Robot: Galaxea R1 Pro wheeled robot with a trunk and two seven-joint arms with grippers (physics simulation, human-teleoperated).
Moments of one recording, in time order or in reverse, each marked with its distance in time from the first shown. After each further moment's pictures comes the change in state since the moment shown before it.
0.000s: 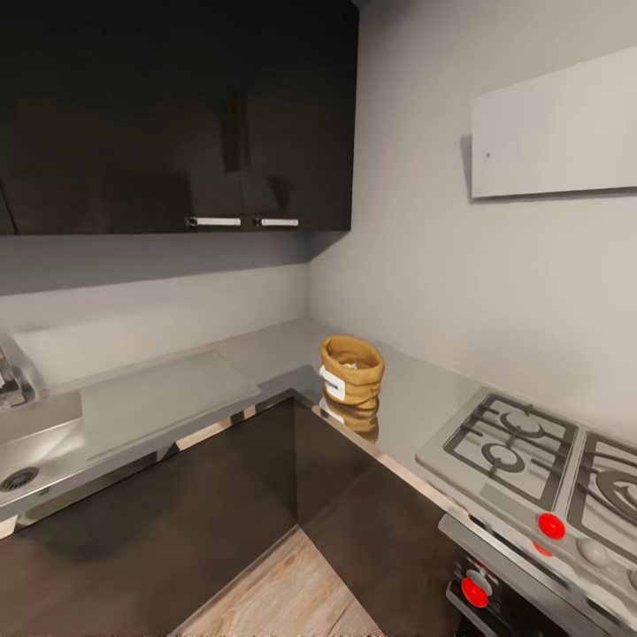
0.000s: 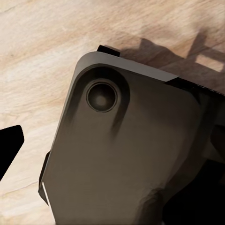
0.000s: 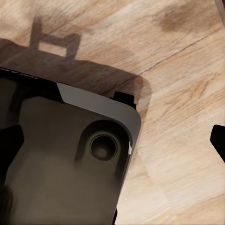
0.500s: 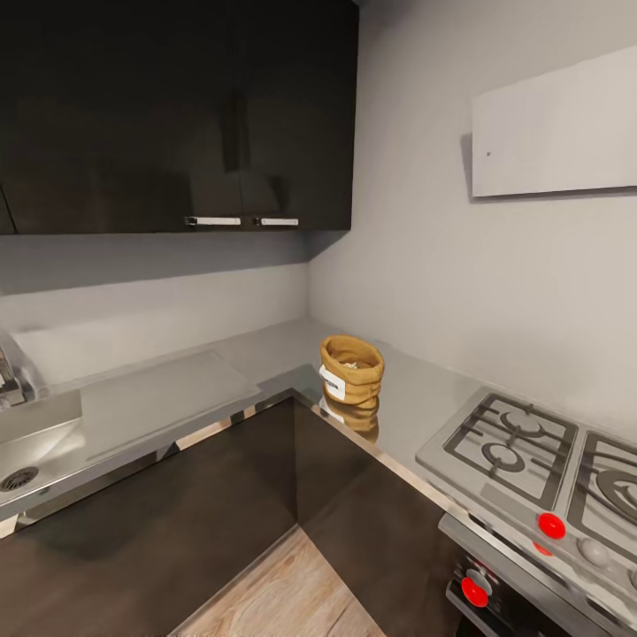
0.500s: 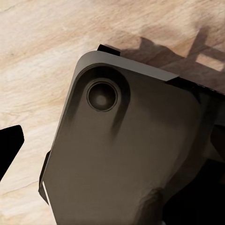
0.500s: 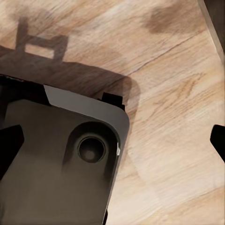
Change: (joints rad) left arm 0.000 0.000 0.000 0.000 0.000 0.000 0.000; right arm 0.000 0.000 -0.001 0.000 -0.003 -0.007 -0.052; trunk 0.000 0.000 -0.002
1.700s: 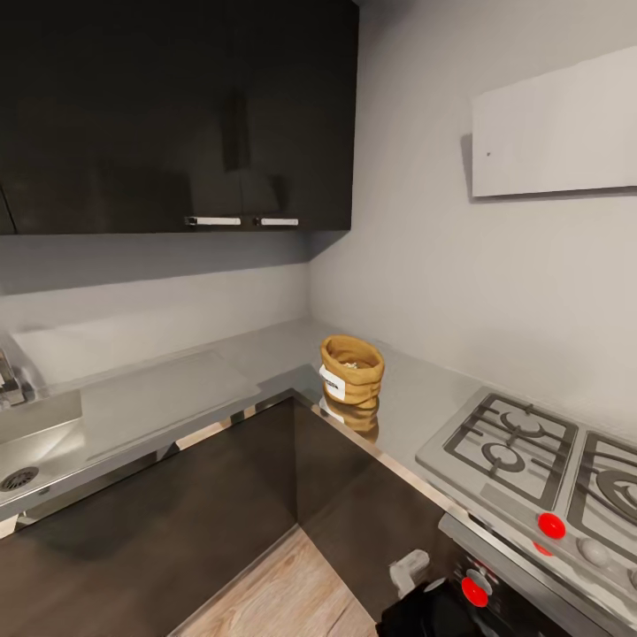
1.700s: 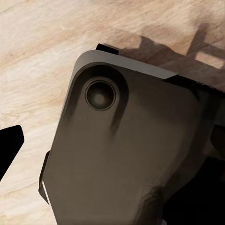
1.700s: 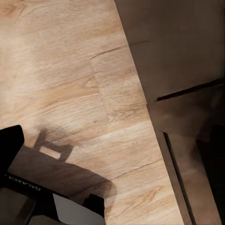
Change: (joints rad) left arm 0.000 -0.006 -0.006 0.001 -0.009 -0.001 0.006; right arm 0.001 0.260 0.558 -1.190 -0.110 0.851 0.388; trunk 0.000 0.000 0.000
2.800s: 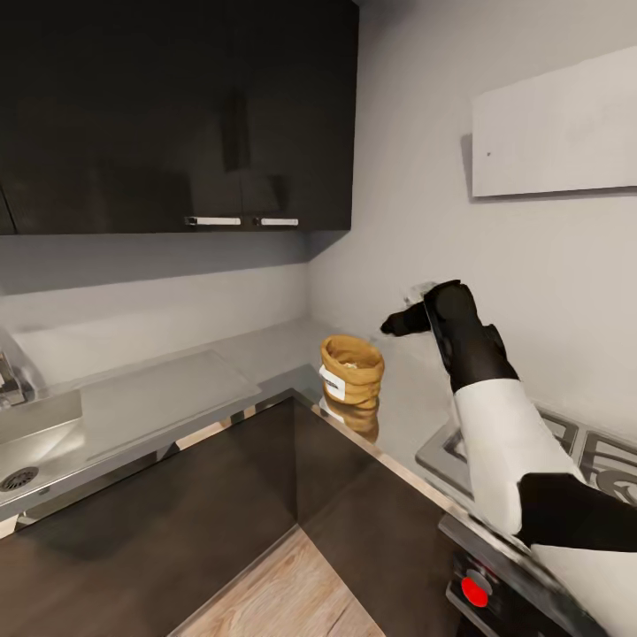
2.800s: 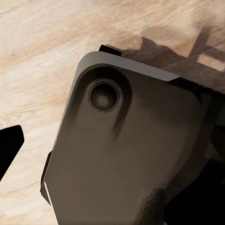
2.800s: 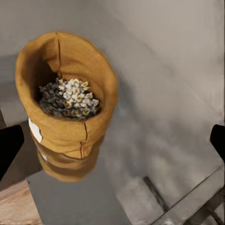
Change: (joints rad) left arm 0.000 0.006 0.005 -0.001 0.008 0.000 0.000; right arm -1.063 -0.095 0.027 0.199 -0.176 0.296 -0.053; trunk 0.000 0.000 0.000
